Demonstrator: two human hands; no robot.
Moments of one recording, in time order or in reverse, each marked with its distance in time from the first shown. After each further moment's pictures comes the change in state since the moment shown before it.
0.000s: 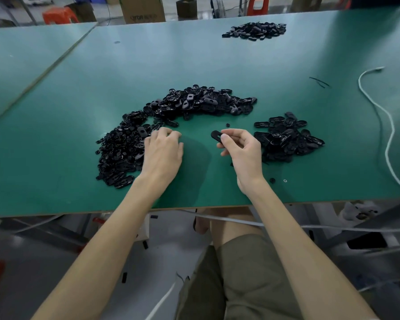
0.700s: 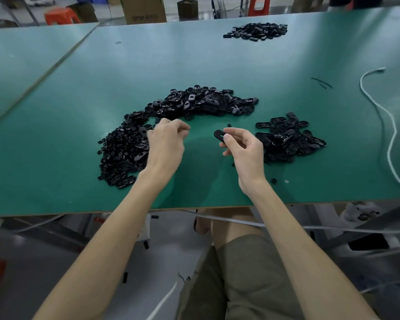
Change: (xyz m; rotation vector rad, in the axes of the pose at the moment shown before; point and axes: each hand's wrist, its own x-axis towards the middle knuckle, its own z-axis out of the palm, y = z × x) left_hand 0.012 0.011 -0.011 -0.375 0.152 -0.030; right_hand 0.002 0.003 0.001 0.009 0.014 -0.007
